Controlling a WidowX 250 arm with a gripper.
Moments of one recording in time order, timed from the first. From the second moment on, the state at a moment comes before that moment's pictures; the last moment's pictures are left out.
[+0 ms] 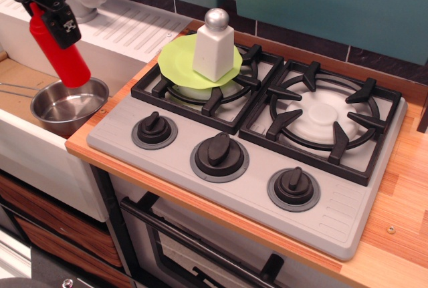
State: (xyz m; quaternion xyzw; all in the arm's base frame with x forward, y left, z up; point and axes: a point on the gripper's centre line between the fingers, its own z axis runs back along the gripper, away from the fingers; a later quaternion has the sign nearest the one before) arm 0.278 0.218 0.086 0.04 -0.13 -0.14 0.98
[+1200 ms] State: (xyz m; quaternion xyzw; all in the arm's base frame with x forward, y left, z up) arm 0.279 0.218 0.076 0.04 -0.10 -0.12 0.99
